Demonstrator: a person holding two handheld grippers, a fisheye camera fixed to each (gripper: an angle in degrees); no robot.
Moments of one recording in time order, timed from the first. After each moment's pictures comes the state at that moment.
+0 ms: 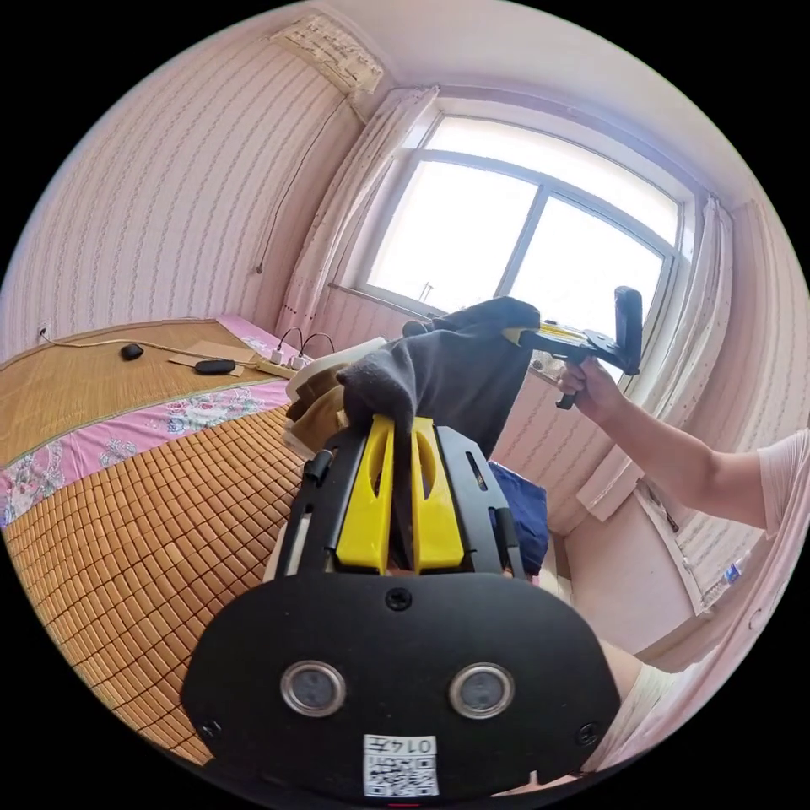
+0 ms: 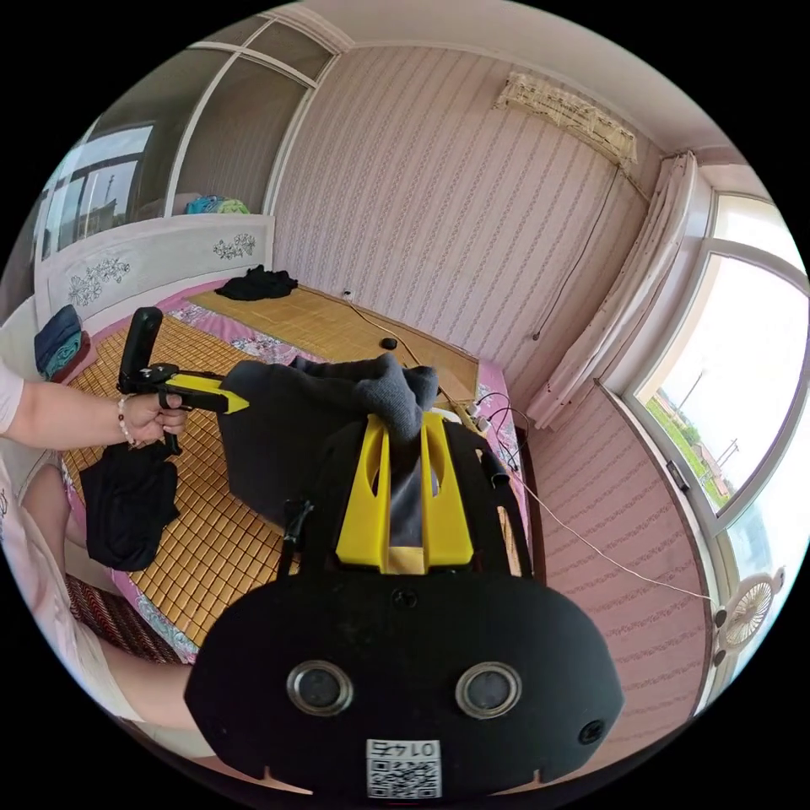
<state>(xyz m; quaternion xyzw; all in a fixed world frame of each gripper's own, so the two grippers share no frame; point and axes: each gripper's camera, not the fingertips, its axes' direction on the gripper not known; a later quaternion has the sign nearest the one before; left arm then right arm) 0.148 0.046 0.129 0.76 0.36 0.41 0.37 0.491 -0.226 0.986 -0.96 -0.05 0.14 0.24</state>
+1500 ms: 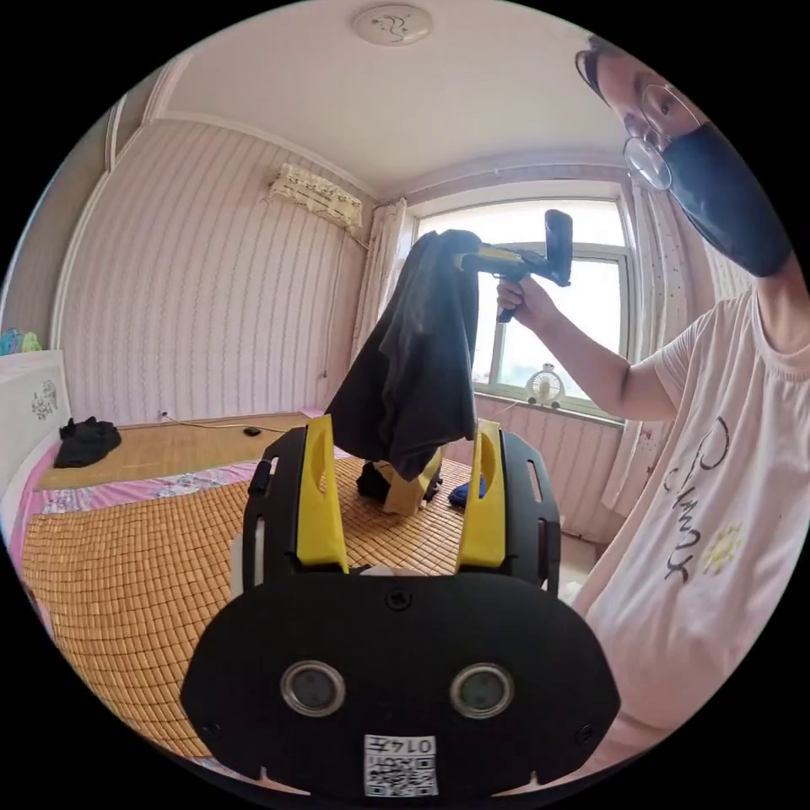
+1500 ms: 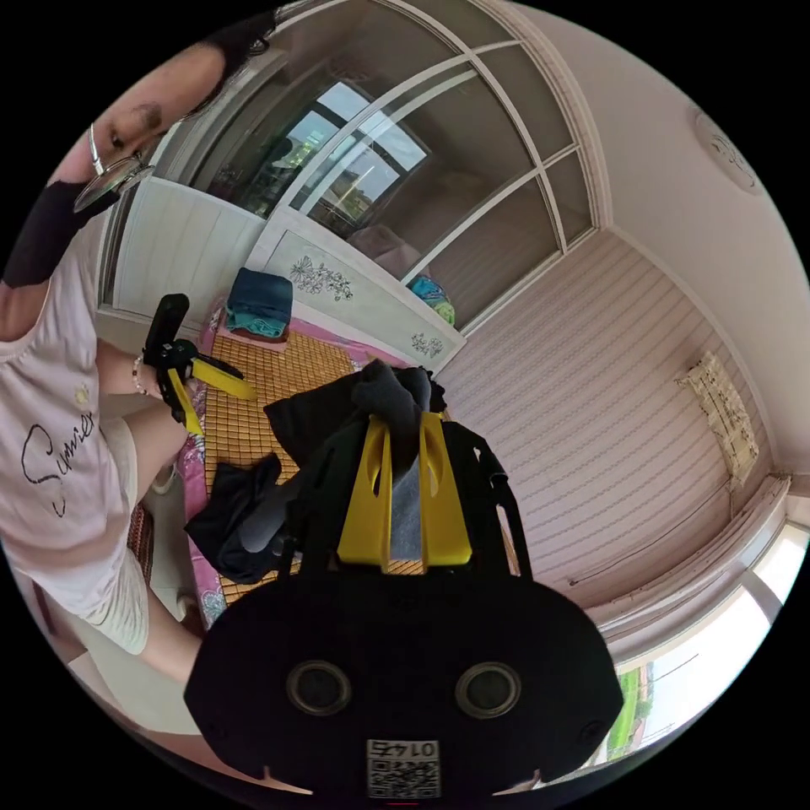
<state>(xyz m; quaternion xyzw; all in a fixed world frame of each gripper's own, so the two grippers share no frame) -0.147 0.505 0.625 0.88 0.30 0.24 0.28 -0.006 -0.403 1.248 -0.80 -0.37 0.16 0.44</state>
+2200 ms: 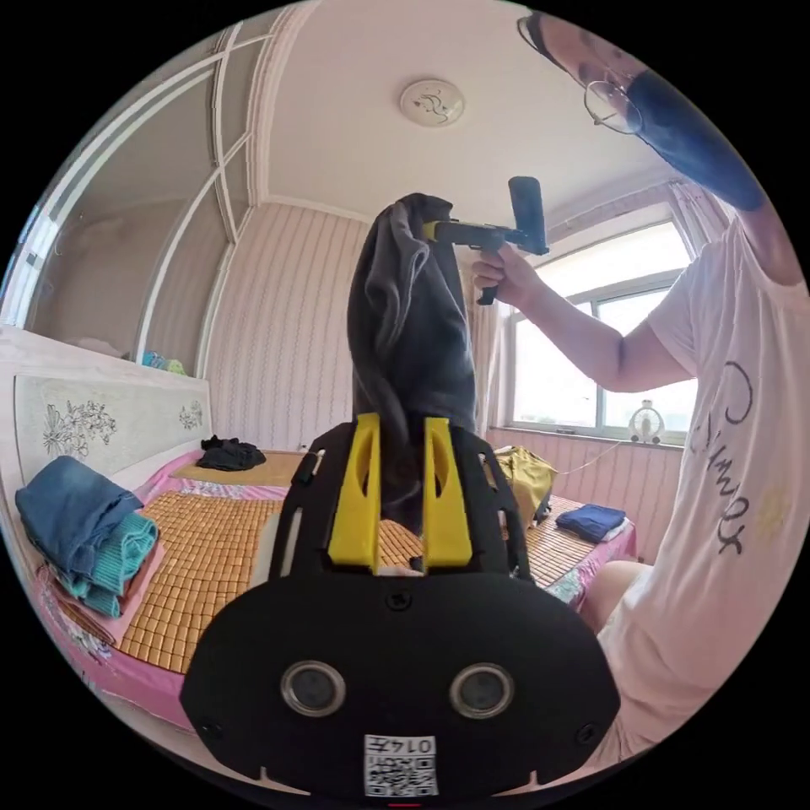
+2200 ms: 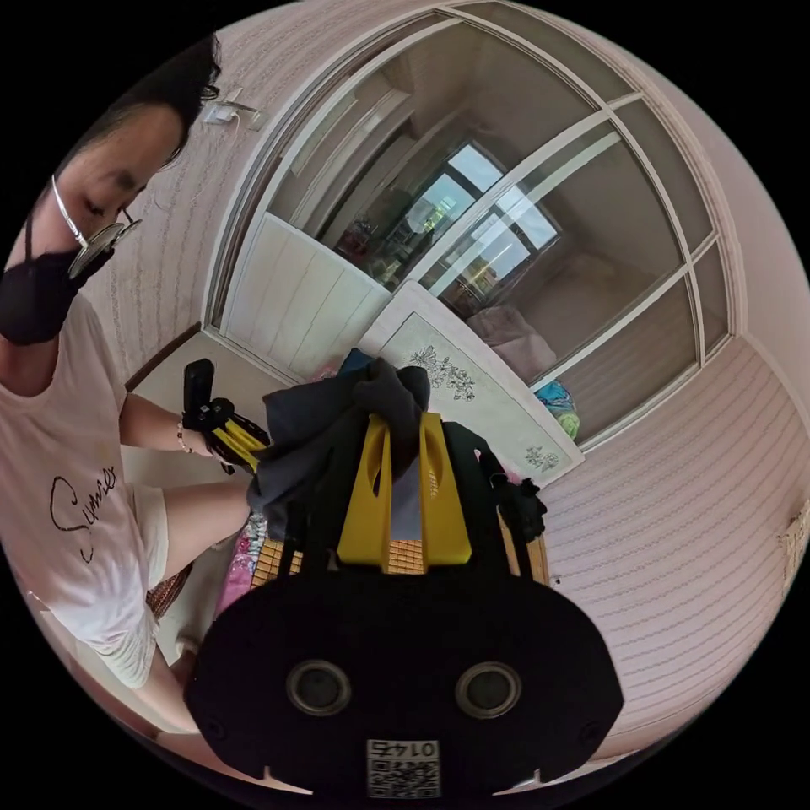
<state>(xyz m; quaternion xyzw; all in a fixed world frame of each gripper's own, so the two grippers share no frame) -0.367 0.592 0.845 0.93 0.27 0.02 0.25 -0.368 -0.369 1.281 -0.64 -0.53 0.30 0.48</state>
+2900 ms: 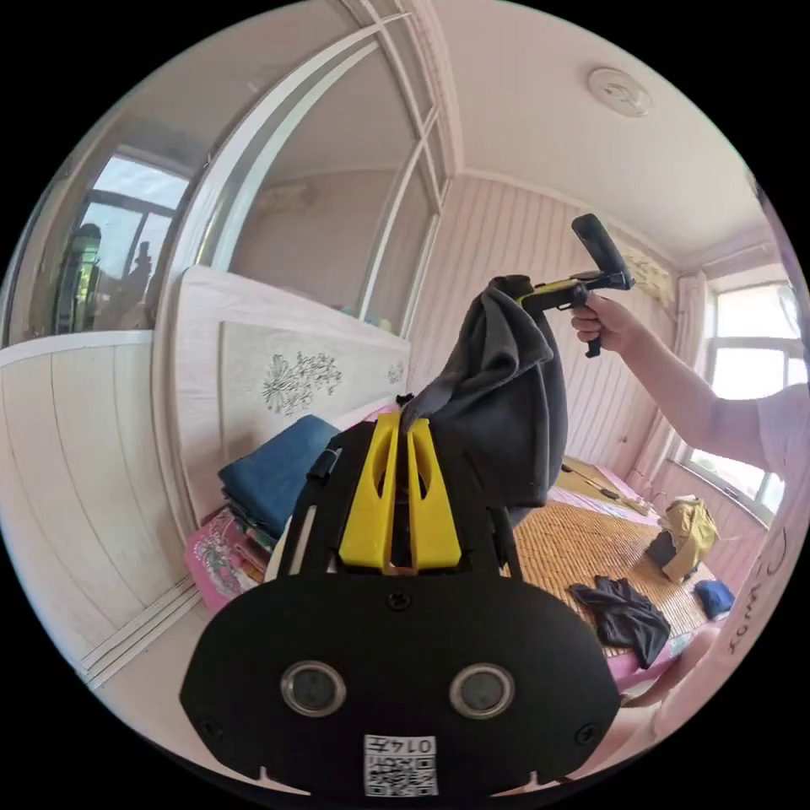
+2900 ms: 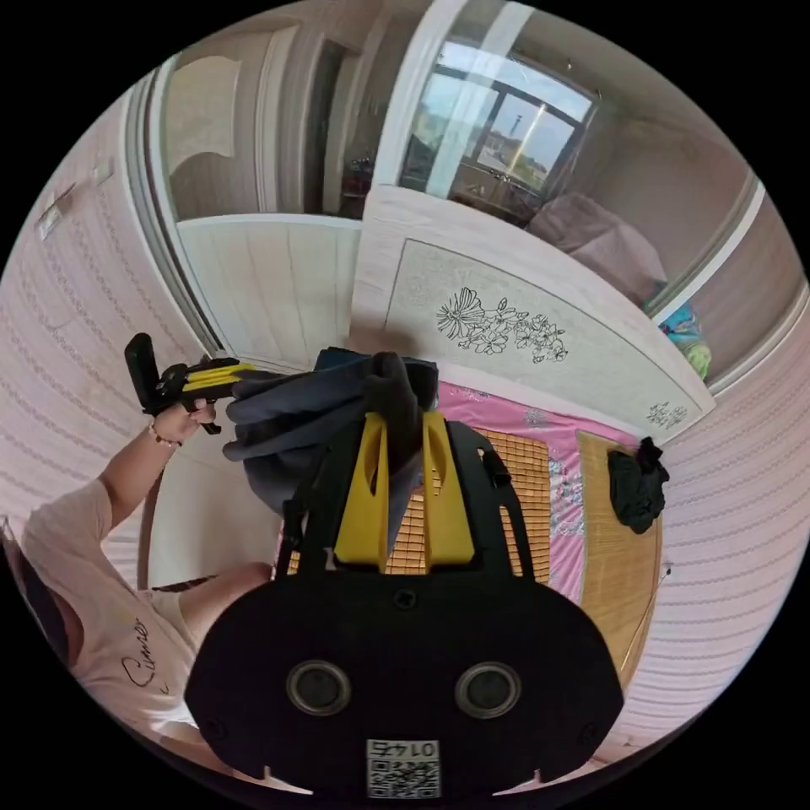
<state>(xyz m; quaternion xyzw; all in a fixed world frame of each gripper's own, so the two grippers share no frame) -0.763 0.550 0.918 0.82 0.31 -0.27 0.40 -0.776 -0.088 1.196 -0.67 -0.58 0.38 0.25</state>
